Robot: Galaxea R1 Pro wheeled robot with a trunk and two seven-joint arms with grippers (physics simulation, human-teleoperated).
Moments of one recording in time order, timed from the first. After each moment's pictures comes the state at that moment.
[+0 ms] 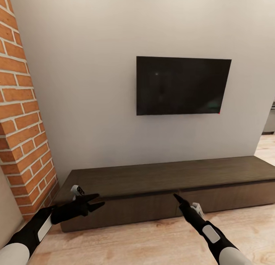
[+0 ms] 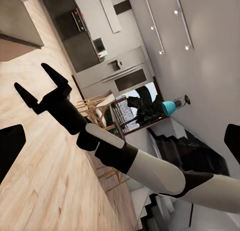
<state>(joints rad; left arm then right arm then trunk) -0.56 0.27 -0.03 -0.62 0.43 0.85 -1.57 -0.60 -0.04 -0.51 -0.29 -0.53 0.23 0.64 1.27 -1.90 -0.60</state>
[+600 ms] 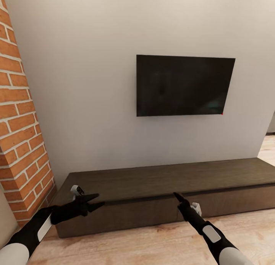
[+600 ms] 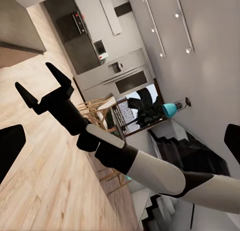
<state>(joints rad) -0.56 0.27 -0.03 -0.62 0.44 0.85 -1.57 -0.60 -0.04 -0.51 -0.28 -0.60 0.29 0.67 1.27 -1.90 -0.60</state>
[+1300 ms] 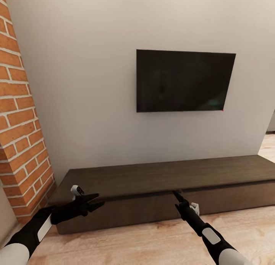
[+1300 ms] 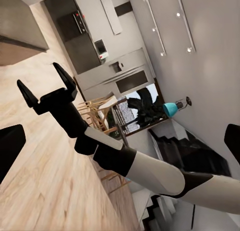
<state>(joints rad) -0.56 0.27 -0.03 -0.62 0.44 0.85 -1.57 -0.60 -0.04 -0.51 -0.24 -0.62 0.29 0.80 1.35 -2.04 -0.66</state>
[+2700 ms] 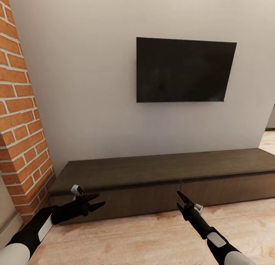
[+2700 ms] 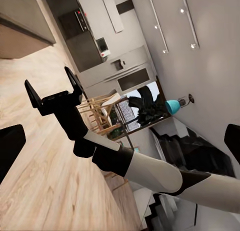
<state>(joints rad) -0.56 0.26 -0.03 -0.62 0.44 0.85 -1.57 -0.60 -0.09 -0.51 -0.18 -0.66 0.33 0.96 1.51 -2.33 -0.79</state>
